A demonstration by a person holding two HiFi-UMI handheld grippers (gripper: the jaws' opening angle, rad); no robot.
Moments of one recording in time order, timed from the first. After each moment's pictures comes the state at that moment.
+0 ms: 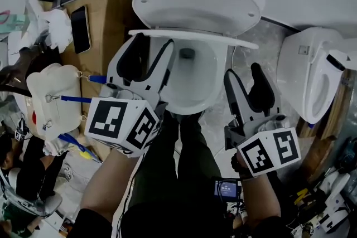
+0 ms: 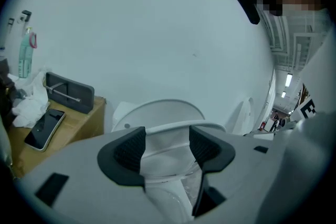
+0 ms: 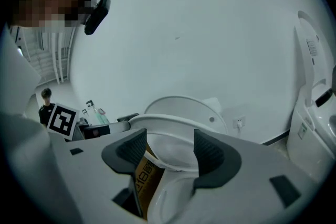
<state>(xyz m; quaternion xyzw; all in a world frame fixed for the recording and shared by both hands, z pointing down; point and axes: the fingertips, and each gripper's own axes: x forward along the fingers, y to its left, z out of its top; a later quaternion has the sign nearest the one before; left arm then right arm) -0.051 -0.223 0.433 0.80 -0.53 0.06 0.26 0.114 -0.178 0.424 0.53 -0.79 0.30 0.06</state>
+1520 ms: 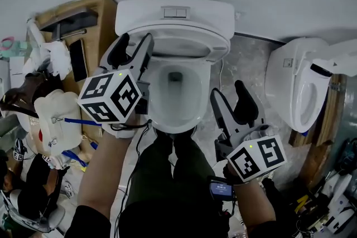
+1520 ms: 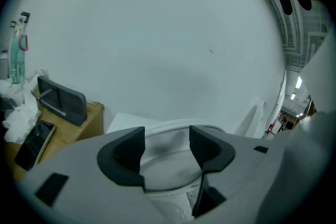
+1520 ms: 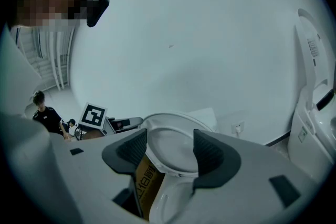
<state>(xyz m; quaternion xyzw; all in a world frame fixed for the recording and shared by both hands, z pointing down) -0.047 -0.316 0.421 0.78 -0.56 0.08 0.28 0.149 -0.200 0.390 0.52 -0.79 0.32 0.04</state>
